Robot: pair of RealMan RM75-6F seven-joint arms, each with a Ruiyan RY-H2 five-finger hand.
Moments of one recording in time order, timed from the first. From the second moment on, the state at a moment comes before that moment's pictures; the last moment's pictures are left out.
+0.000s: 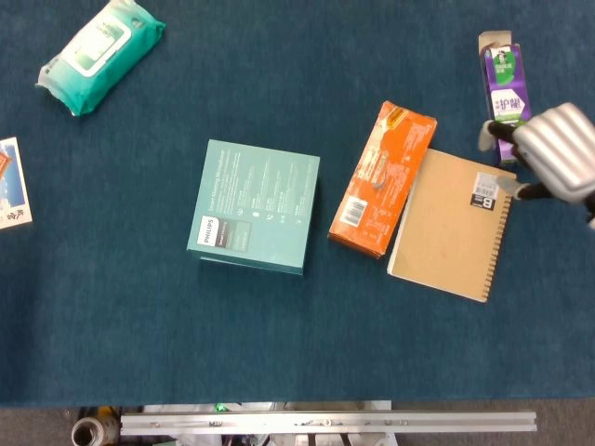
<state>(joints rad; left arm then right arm) -0.05 -1.10 -0.03 -1.70 1.47 1.51 0.17 0.56 -1.14 0.16 -1.69 -1.47 0.92 -0.14</state>
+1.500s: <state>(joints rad) -0.01 -1.10 -0.03 -1.67 1.44 1.53 0.11 0.95 -1.44 0.17 -1.40 -1.09 0.61 -0.31</state>
